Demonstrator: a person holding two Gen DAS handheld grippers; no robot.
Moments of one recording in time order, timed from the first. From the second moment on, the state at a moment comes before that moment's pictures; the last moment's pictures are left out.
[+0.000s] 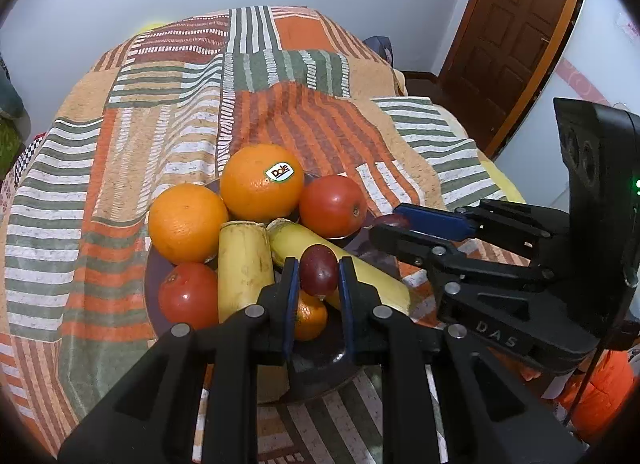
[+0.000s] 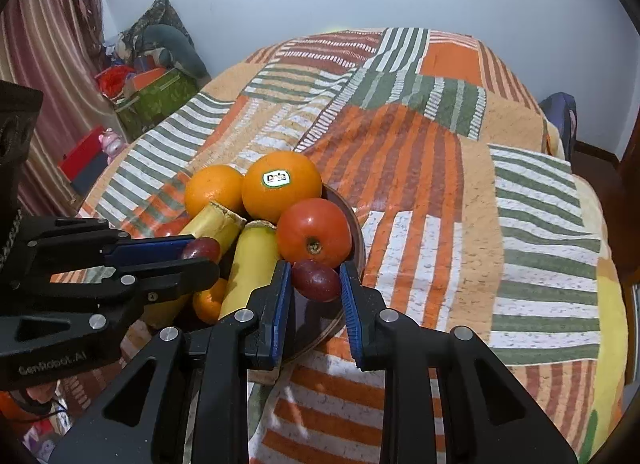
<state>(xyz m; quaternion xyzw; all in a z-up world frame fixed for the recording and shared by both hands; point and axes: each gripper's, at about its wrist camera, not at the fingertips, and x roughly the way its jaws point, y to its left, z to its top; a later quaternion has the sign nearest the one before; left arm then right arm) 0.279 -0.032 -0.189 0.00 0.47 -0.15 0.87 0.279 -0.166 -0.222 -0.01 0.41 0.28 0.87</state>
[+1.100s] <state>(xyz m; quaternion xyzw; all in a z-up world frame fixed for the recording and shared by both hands) 0.187 0.011 -0.050 -0.03 0.28 -0.06 0.96 0.206 -0.188 -0.087 0.00 0.25 0.27 0.93</state>
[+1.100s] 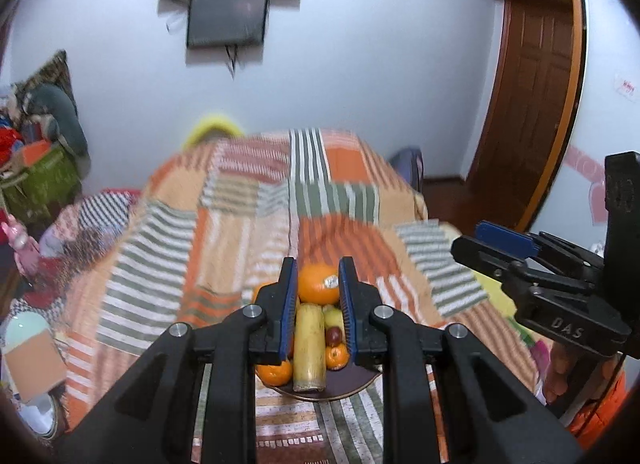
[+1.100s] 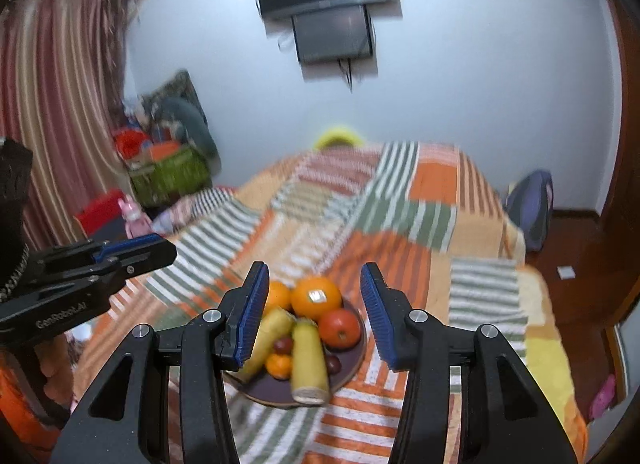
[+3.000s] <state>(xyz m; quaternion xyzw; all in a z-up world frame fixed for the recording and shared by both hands) 0.032 0.004 0.029 -0.03 0.11 0.00 0.99 0.073 -0.198 -0.024 0.02 0.08 0.22 0.97</state>
